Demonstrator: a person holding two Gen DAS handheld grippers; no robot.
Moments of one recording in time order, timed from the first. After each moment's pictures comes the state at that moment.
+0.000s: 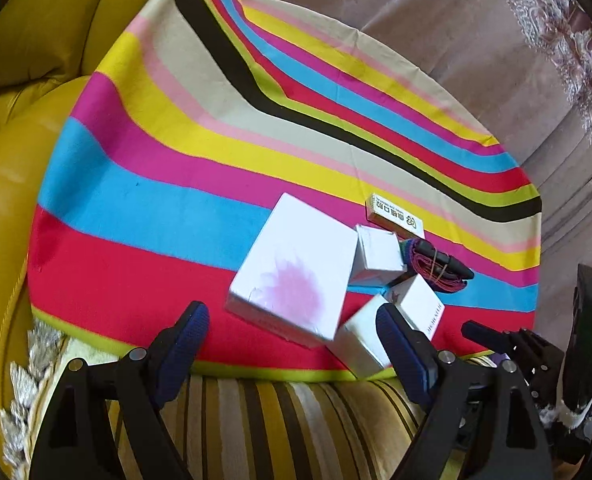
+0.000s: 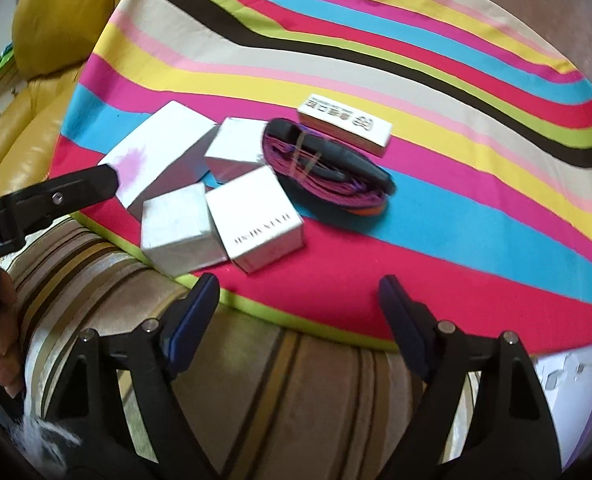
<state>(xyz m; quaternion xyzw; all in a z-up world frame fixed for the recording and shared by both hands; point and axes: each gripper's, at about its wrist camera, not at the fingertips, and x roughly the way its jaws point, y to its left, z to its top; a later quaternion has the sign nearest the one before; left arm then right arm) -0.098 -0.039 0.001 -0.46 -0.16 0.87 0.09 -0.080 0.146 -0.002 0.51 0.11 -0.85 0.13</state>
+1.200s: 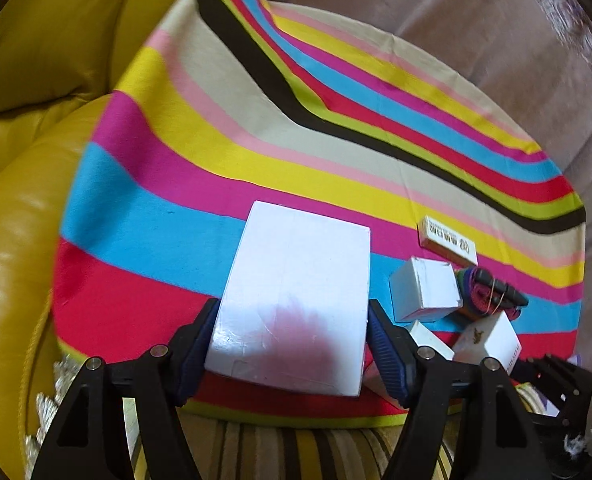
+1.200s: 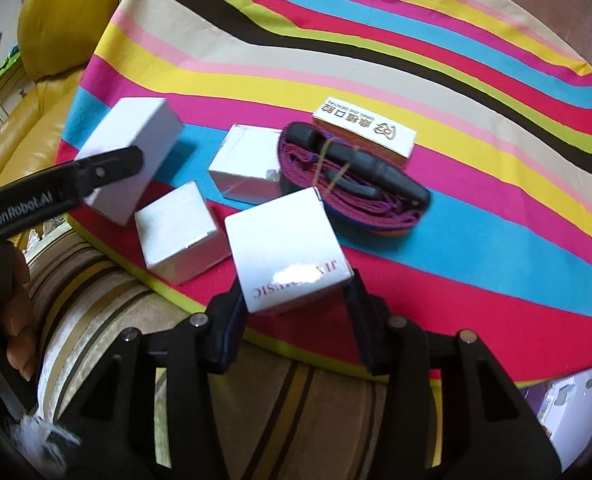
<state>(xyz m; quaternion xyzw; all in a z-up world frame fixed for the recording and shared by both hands) -0.113 -0.047 -0.002 -0.45 -0.13 0.88 0.01 -0.101 0.142 -0.012 0.51 0.09 -0.84 0.16</state>
